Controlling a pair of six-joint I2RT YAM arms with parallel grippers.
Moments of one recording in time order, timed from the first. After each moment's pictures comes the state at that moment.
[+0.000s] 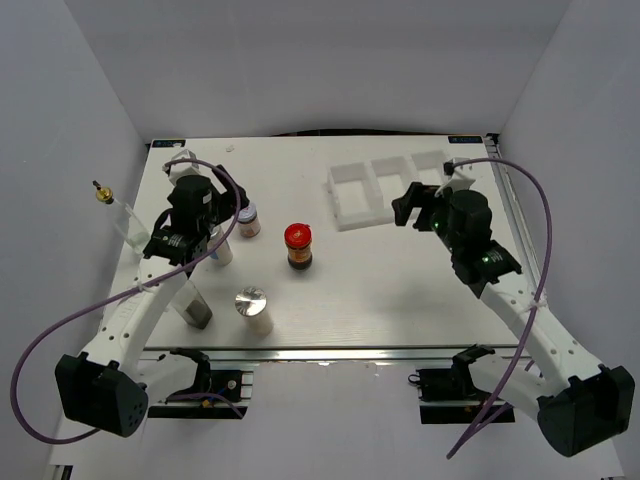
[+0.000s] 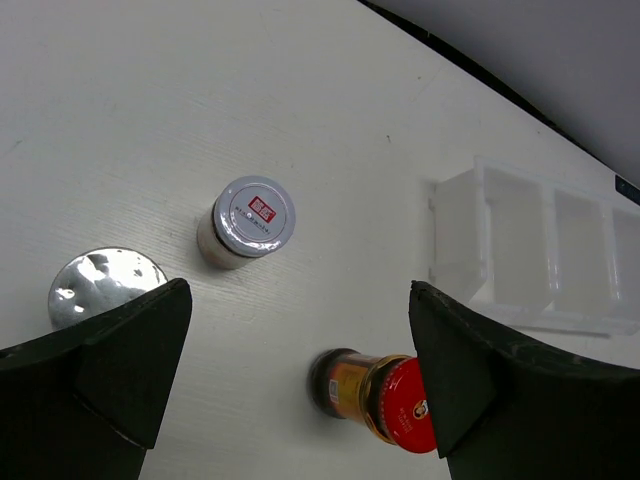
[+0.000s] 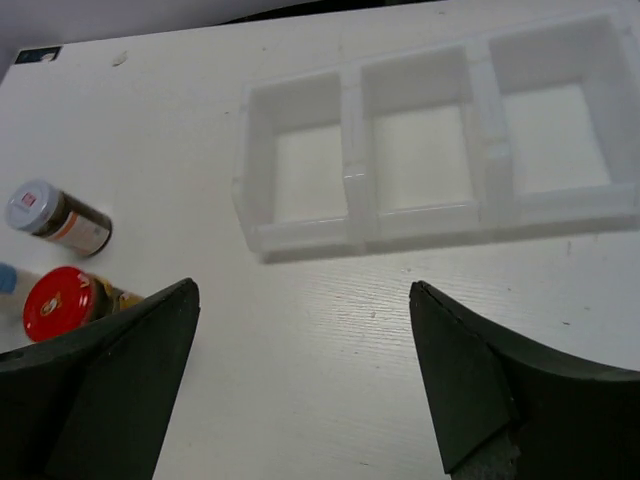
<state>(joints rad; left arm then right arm) -0.27 1.10 1.00 -0.31 -0.28 -0.61 0.41 1.01 0.87 -0.13 0.11 0.32</state>
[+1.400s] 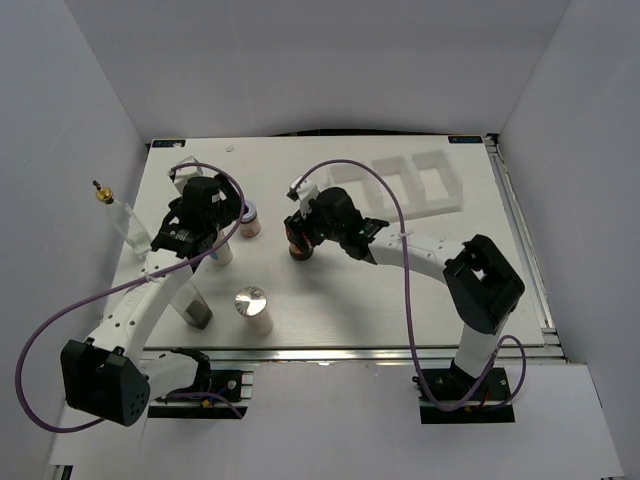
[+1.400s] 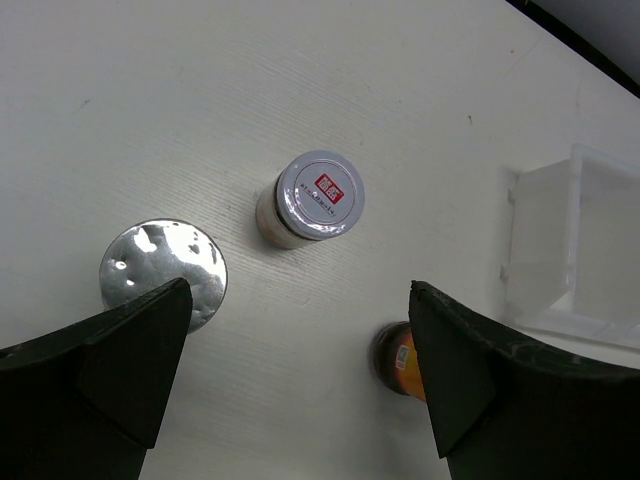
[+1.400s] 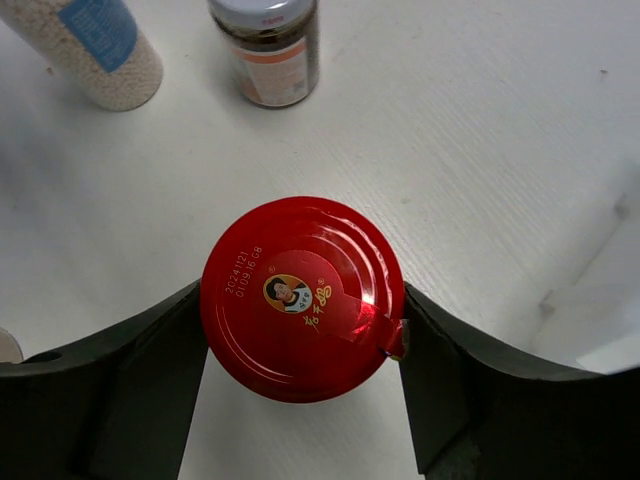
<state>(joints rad) -0.29 1.16 1.00 -0.40 -0.39 -0.62 0.85 1.79 1.21 0.11 -0.09 -0.06</state>
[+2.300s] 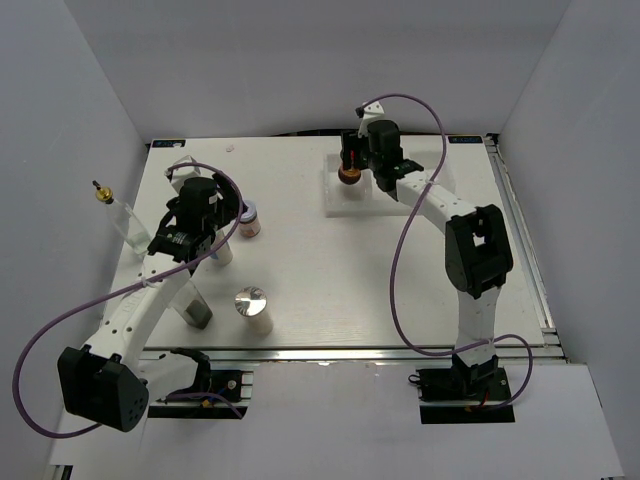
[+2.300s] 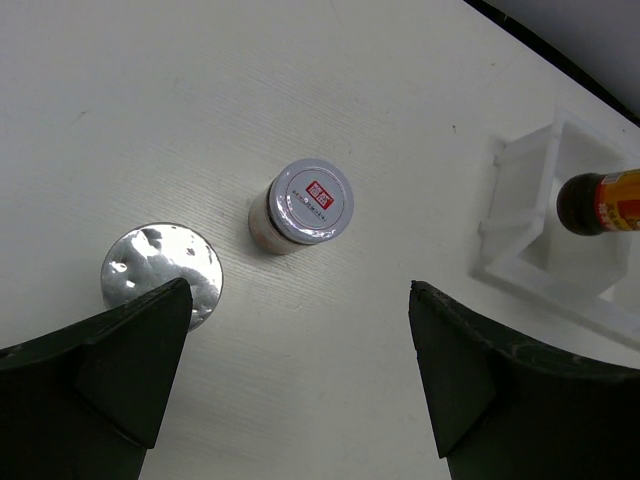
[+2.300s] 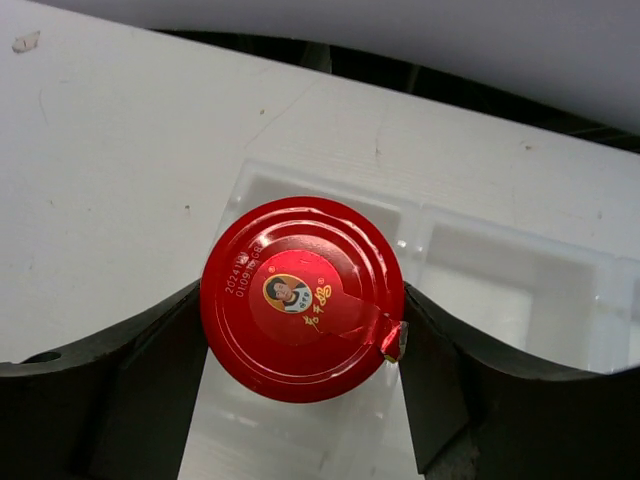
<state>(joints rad) -0.29 1.13 0.99 -0.39 -0.39 -0.61 0.46 2.02 1.64 0.06 0.08 0.06</state>
